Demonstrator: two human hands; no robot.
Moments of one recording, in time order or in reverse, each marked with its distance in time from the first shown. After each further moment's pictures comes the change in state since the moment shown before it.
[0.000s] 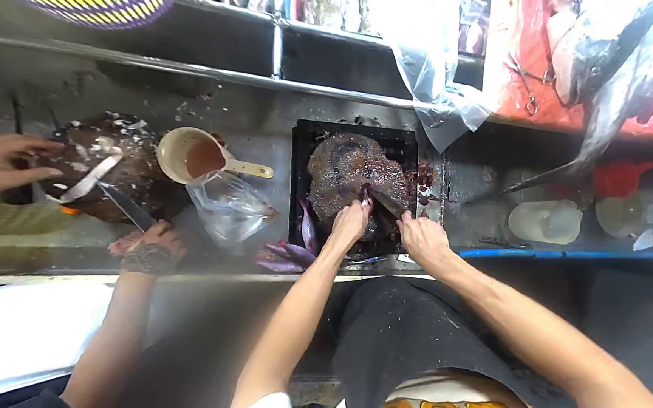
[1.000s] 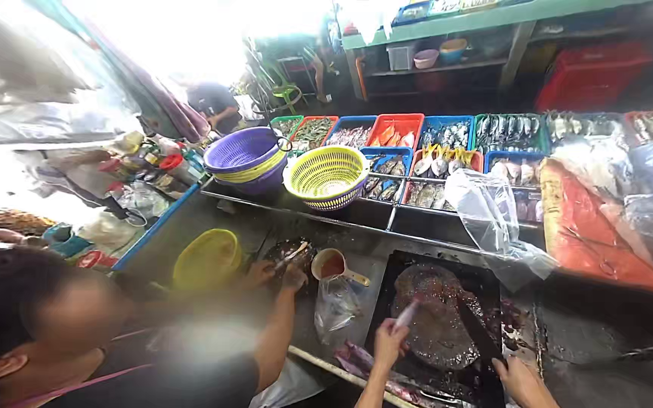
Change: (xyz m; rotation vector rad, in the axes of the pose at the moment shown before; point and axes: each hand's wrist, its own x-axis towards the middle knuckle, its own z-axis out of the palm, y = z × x) left_hand -0.051 -0.069 0.004 -0.978 0.476 -0.077; right_hand 0.056 0.096 0.060 0.484 -0.049 -0.079
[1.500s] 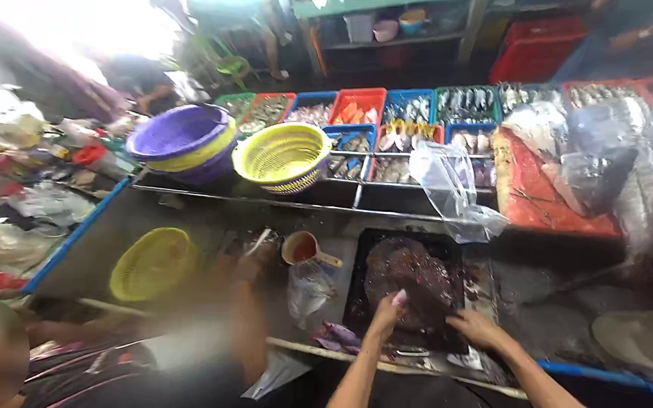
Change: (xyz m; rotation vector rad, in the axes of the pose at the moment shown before) left_hand -0.005 0.011 0.061 -0.147 -0.335 -0.137; right_hand -0.030 -0.030 -0.017 0.141 -0.223 -0.101
